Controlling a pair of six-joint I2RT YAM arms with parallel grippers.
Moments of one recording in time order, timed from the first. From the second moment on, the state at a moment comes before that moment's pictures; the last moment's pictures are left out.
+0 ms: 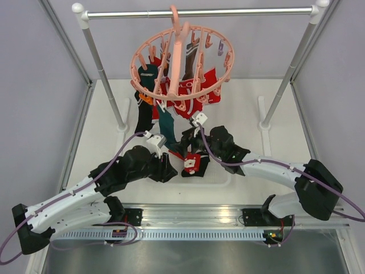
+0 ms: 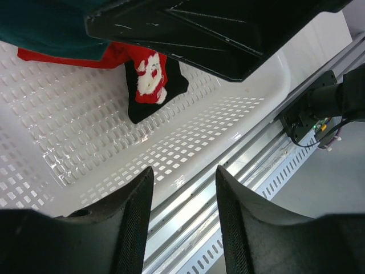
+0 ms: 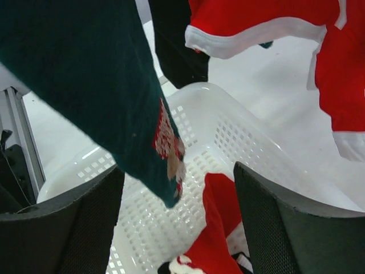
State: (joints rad) left arm -0.97 0.78 0.73 -0.52 -0.01 -0.58; right arm 0.87 1.36 0.74 0.47 -0.13 0.18
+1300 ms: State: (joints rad) left arm -0.97 0.83 0.69 -0.34 -0.08 -0.60; right arm 0.62 1.00 0.66 0.40 -0.19 0.35
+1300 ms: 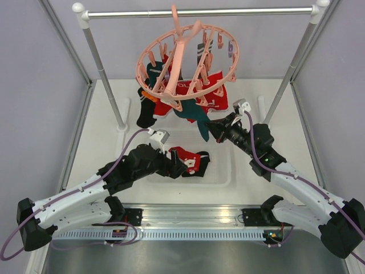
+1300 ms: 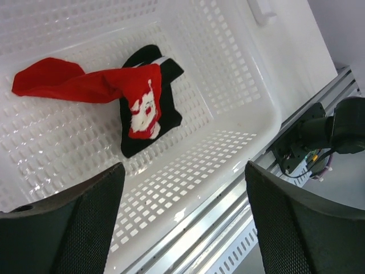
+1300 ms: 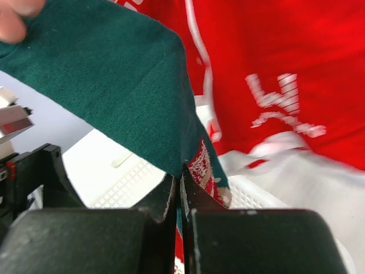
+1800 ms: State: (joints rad) left arm -0.97 0.92 0.63 0.04 -0.08 -0.54; right arm 0.58 1.05 0.66 0.36 -0.49 0.43
